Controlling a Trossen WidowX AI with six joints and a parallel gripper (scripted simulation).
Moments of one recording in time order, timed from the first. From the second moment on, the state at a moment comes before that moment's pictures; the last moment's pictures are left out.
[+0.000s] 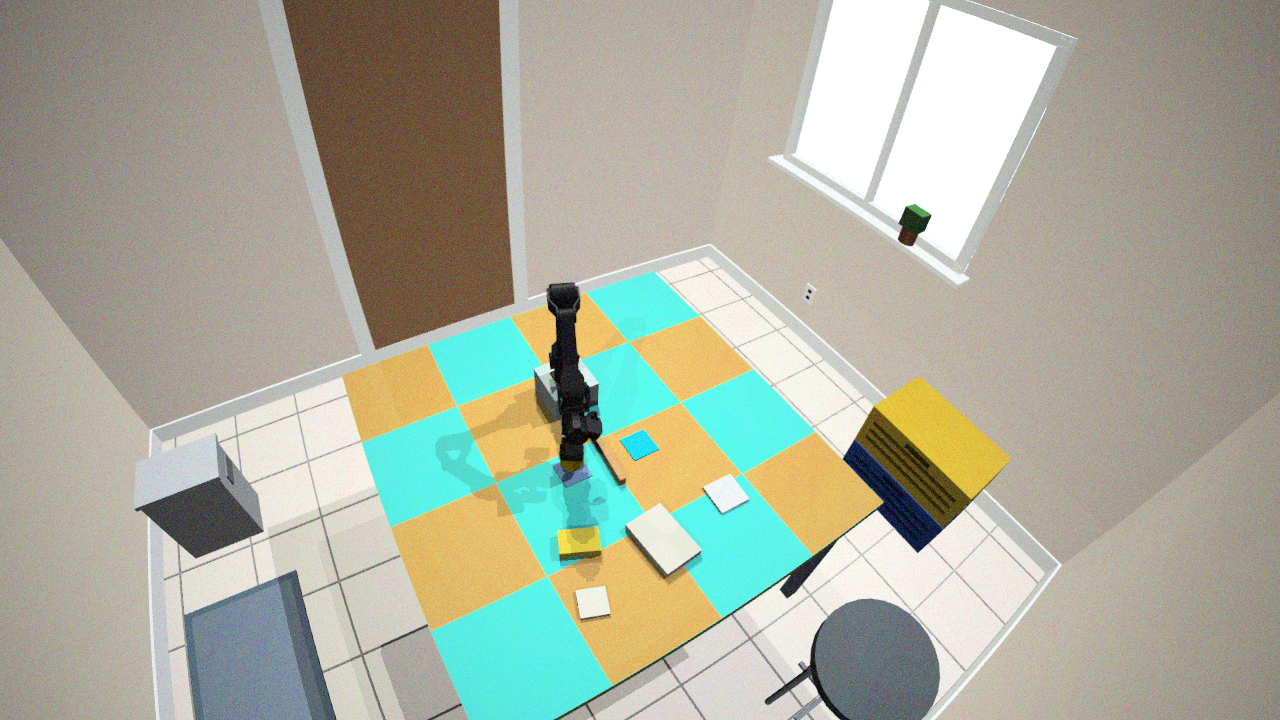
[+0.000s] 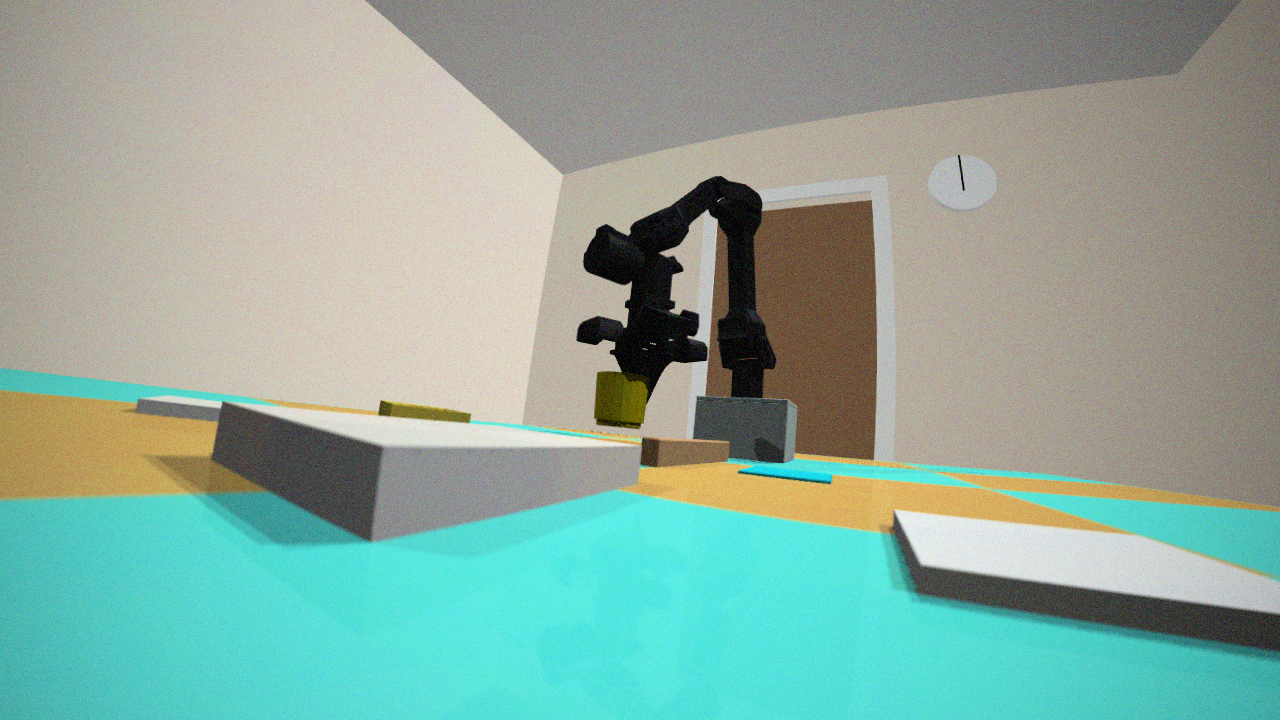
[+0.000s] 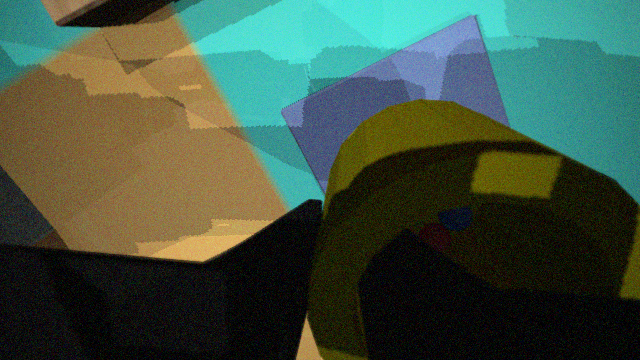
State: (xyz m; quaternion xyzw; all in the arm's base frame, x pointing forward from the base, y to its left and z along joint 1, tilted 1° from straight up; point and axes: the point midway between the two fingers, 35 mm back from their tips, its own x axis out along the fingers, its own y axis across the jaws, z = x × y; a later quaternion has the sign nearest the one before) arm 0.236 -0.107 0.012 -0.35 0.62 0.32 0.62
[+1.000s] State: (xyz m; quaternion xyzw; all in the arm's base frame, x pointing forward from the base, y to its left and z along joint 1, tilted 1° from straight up) arm 0.232 -0.104 0.032 -0.35 0.62 0.33 0.62
